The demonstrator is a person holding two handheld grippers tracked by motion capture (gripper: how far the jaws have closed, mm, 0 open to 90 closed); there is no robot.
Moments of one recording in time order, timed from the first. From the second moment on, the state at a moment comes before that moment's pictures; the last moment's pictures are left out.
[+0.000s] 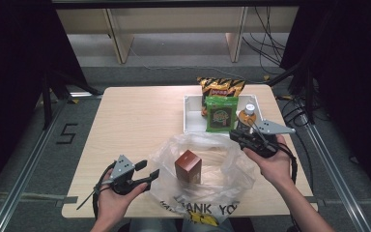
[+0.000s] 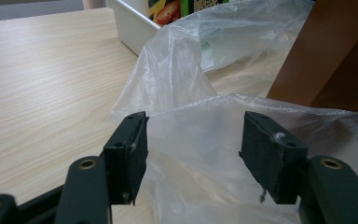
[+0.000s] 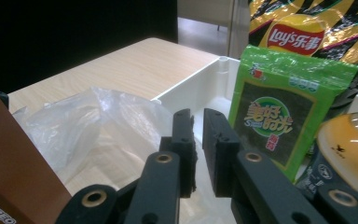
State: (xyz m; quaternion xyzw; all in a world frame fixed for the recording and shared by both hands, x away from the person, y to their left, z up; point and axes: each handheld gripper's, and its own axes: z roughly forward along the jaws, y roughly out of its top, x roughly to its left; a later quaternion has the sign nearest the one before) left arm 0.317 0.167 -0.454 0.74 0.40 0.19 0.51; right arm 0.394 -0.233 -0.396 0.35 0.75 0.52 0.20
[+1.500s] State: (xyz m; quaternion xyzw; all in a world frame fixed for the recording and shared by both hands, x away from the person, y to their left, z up) left arm 0.306 0.163 -0.450 0.74 0.40 0.19 0.51; right arm 0.338 -0.153 -0.374 0.28 0.76 0.58 0.10
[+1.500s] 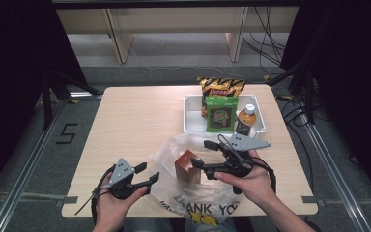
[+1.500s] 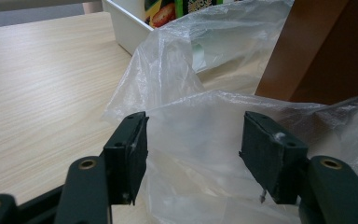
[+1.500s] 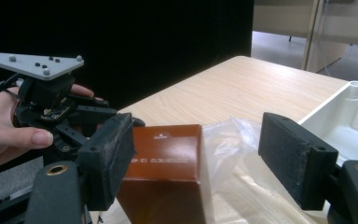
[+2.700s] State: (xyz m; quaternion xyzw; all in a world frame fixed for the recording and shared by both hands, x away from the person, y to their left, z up) left arm 0.307 0.163 -0.452 0.74 0.40 0.19 0.51; right arm 0.334 -0.120 -0.400 0.26 0.80 0.52 0.13
